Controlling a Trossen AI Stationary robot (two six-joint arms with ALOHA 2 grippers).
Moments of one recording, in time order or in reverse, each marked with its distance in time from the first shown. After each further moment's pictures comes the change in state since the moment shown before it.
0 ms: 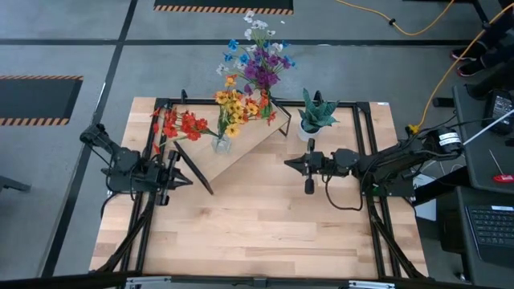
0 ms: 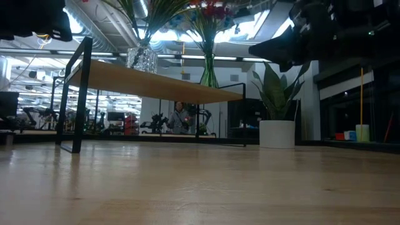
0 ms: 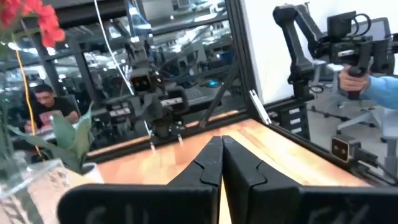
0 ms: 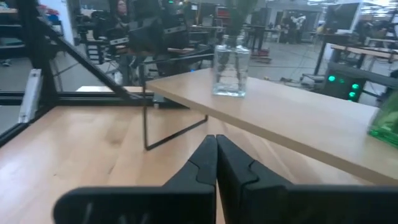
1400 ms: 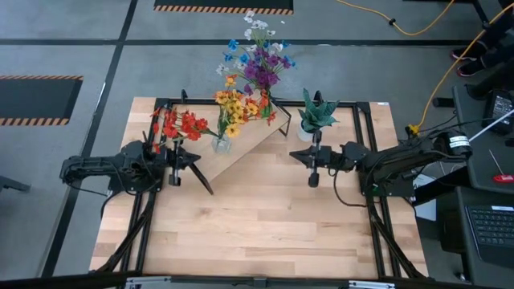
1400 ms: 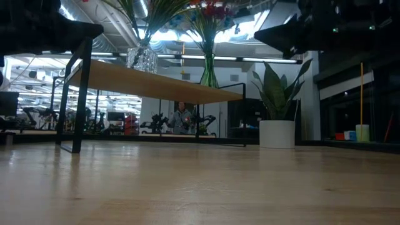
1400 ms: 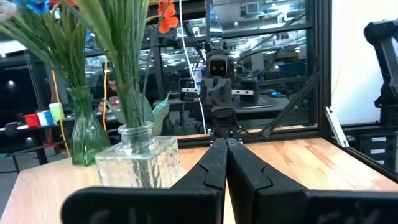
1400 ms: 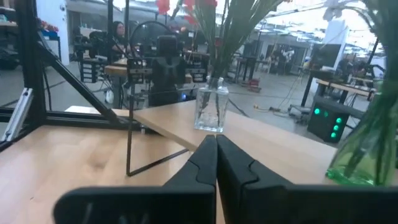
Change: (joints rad) left arm 0.664 -0.001 -0.041 0.096 0.405 -0.190; right arm -0.066 -0.122 -0.012 0.001 -0.046 -0.097
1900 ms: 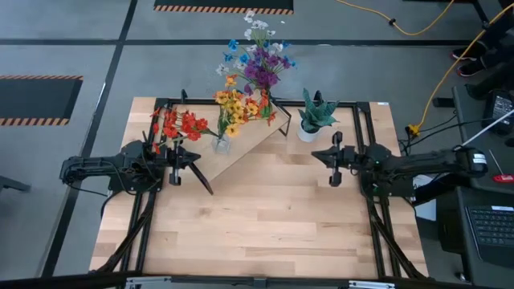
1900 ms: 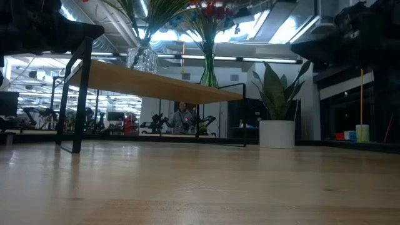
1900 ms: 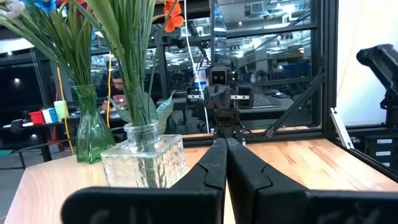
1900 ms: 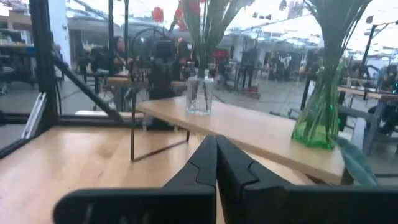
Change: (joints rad) left arm 0.006 0.000 0.000 -0.001 -0.013 -0.010; right arm -0.099 -0.493 -0.286 -0.144 -0.104 0.049
